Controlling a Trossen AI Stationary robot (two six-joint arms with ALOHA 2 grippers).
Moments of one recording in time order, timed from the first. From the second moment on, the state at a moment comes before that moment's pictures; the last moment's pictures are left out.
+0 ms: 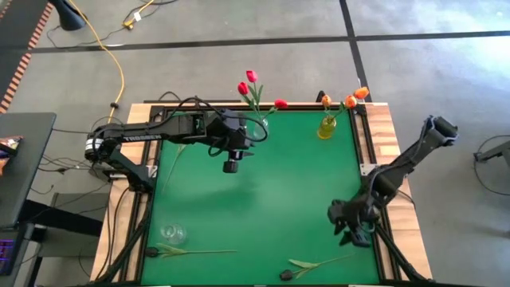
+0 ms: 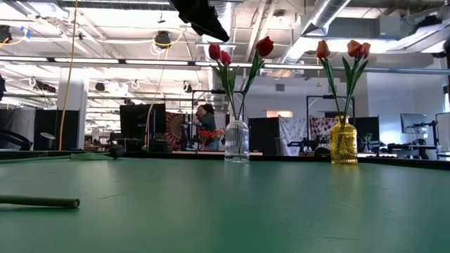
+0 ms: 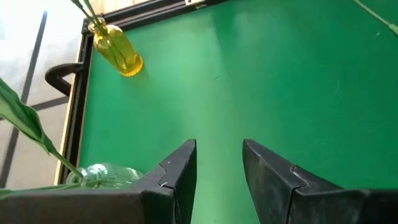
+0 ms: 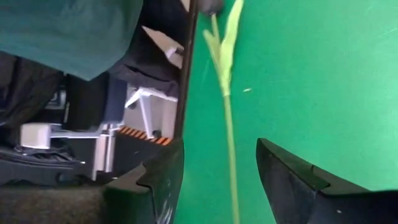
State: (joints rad) left arm 0.16 1.52 1.44 -0.63 0.07 0.35; right arm 0.69 1.08 0.74 -0.52 -0.26 0.75
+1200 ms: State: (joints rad) left arm 0.17 1.52 1.44 -0.61 0.04 0.35; right arm 0.94 1.43 0.74 -0.23 0.02 0.65
